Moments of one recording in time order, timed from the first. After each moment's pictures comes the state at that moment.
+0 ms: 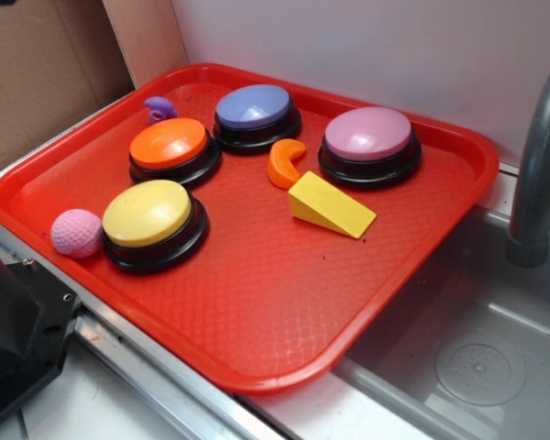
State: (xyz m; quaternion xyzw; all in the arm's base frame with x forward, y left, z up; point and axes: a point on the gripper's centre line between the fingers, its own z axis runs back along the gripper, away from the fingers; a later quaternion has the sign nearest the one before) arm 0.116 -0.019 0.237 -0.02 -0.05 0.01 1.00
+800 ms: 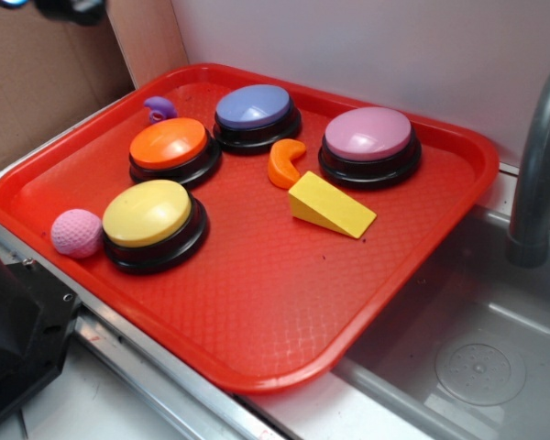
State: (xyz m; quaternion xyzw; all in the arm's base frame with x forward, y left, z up) arm 0.156 -0.035 0.207 0.00 -0.01 0.08 1.00
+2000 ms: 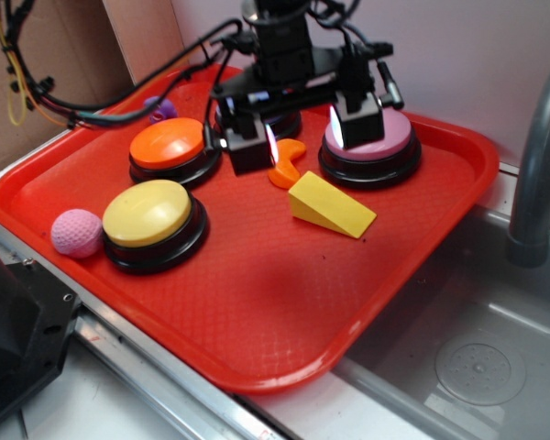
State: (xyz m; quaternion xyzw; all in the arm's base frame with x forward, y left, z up) arm 0.252 -0.110 0.080 -0.01 -0.08 0.48 0.88
